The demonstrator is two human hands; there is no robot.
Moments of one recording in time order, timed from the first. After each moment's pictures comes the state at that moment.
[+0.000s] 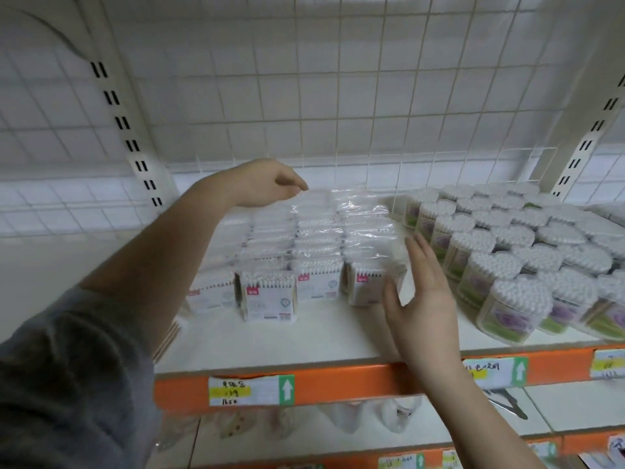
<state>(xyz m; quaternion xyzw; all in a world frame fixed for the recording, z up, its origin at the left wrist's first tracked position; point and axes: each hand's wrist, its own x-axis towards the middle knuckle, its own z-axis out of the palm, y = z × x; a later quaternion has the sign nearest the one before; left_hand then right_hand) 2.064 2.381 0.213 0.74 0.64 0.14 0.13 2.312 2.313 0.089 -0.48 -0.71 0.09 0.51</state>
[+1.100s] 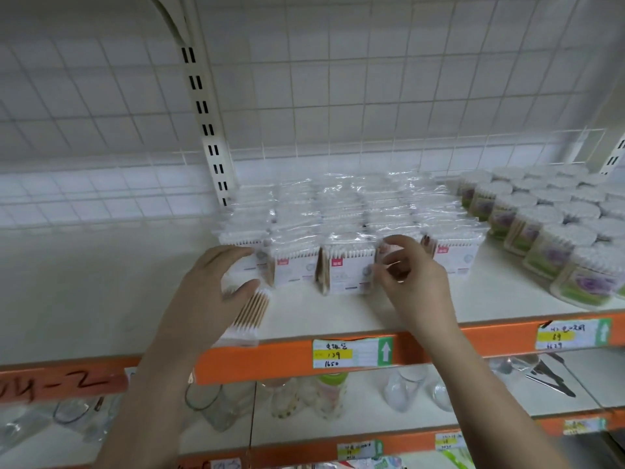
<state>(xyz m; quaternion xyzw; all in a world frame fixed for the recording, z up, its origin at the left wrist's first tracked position) 1.967 2.187 0.096 0.62 0.70 0.36 0.03 2.213 2.281 0.081 -0.49 -0.71 0.21 0.47</state>
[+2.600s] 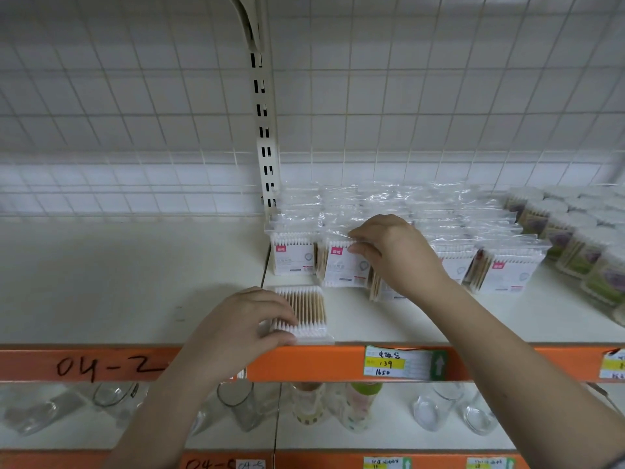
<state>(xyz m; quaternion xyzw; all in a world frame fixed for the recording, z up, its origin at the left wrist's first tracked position) 1.935 2.155 0.080 0.72 0.63 0.27 0.08 2.133 2.305 0.121 -0.34 -0.89 0.01 0.30</state>
